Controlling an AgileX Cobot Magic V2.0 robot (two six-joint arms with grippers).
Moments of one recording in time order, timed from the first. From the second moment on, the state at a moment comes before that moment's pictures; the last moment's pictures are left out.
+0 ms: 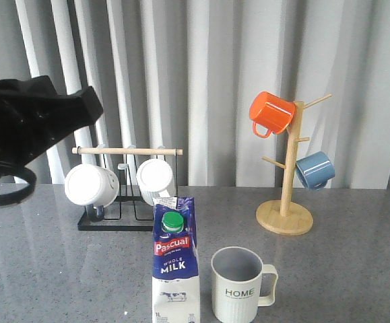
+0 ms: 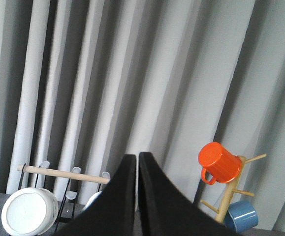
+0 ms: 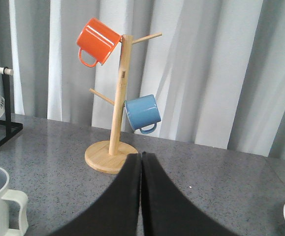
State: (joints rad) left arm -0.99 1.16 -1.22 -1.50 -0.88 1.34; right arm 0.00 0.67 -0.50 -0.27 -0.07 0.13
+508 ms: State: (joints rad) left arm -0.99 1.10 -1.21 -1.33 -0.19 1.11; right arm 0.00 0.67 -0.50 -0.27 -0.07 0.13
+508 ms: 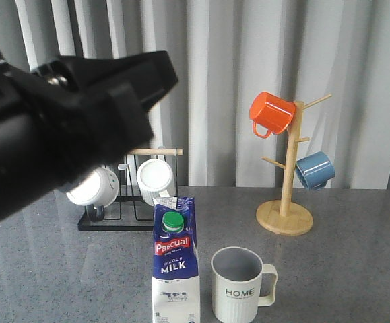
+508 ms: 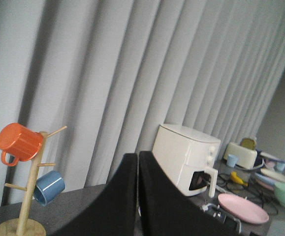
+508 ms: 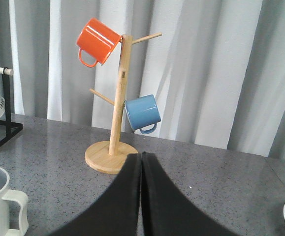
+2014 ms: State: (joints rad) left arm -0.10 -0.01 0.02 -0.11 0.07 0.18; right arm 0.00 0.67 -0.50 -0.27 -0.07 0.13
